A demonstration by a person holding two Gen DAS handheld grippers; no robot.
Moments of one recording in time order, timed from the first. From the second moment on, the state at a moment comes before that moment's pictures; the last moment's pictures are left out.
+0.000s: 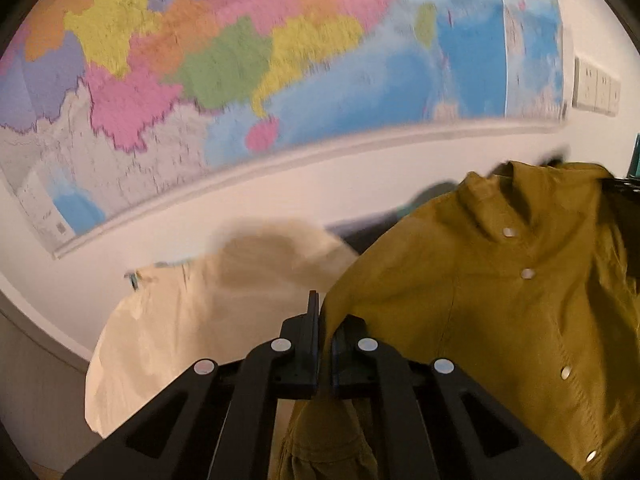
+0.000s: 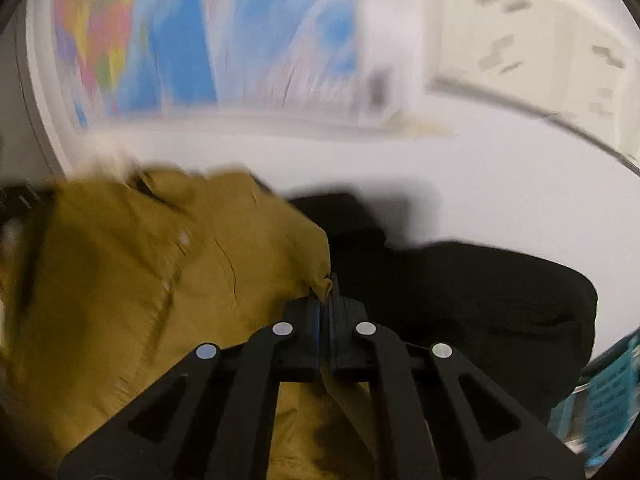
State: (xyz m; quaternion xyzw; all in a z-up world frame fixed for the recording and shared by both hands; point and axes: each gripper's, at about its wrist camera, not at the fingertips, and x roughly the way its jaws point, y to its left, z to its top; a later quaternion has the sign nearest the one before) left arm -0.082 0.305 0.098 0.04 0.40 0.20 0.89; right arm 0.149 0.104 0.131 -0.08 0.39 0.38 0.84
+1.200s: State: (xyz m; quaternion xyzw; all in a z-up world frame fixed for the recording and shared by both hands) left arm -0.208 0.333 0.087 0.02 0.42 0.34 0.84; right arm -0.043 -0.113 0.121 0.00 0.42 0.29 0.86
